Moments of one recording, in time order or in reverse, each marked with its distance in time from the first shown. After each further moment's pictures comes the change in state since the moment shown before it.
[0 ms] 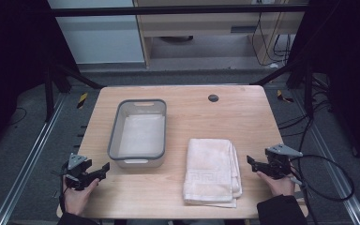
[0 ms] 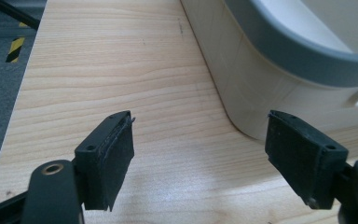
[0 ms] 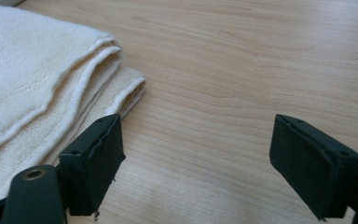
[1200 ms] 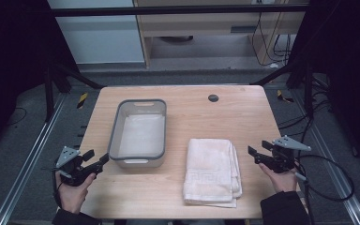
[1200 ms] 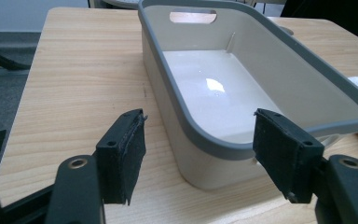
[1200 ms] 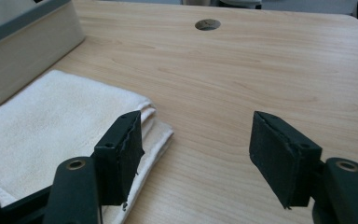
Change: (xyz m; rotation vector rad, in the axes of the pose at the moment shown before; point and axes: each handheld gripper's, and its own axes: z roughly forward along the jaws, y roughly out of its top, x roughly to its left) left arm -0.016 0.036 -0.028 -0.131 -0.106 0.012; right arm 0.009 0.036 -0.023 -0.095 0.063 0.021
